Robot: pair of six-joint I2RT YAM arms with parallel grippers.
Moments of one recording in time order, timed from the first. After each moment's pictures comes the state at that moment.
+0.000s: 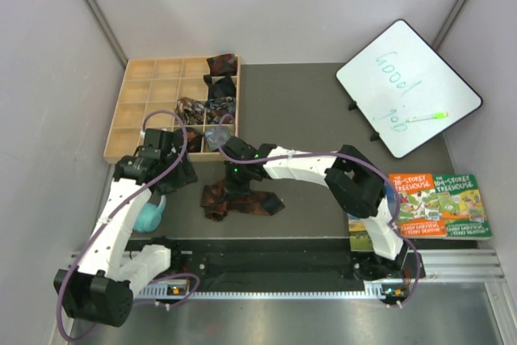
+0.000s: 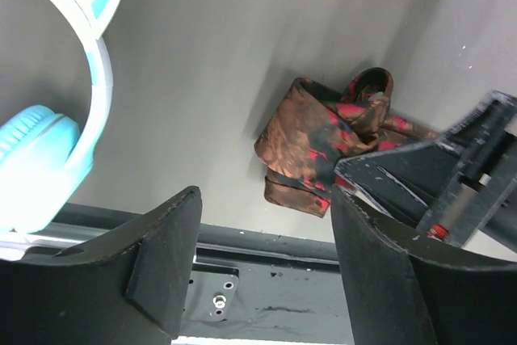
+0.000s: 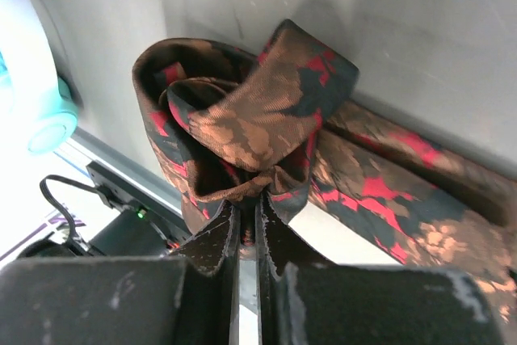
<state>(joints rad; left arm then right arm) -0.16 0.98 0.93 -1.01 -0.04 -0.54 1.05 2.11 1.57 -0.47 -0.22 1.04</state>
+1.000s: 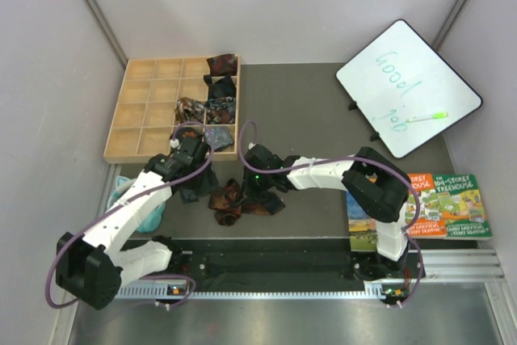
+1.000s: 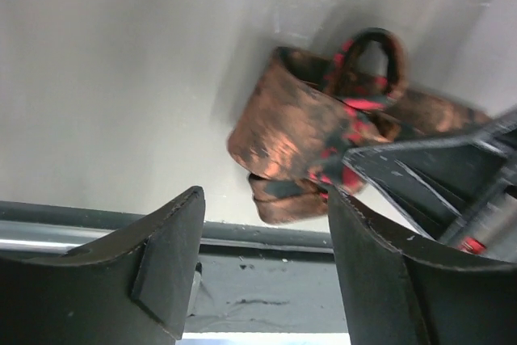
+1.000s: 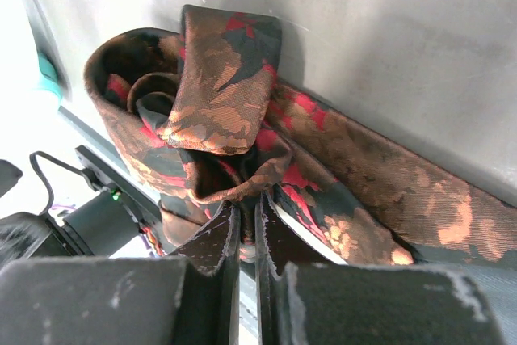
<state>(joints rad) -0.44 1.08 0.86 -0.95 -0.09 -0.75 0.99 1.93 1.17 -0.15 -0.26 1.04</state>
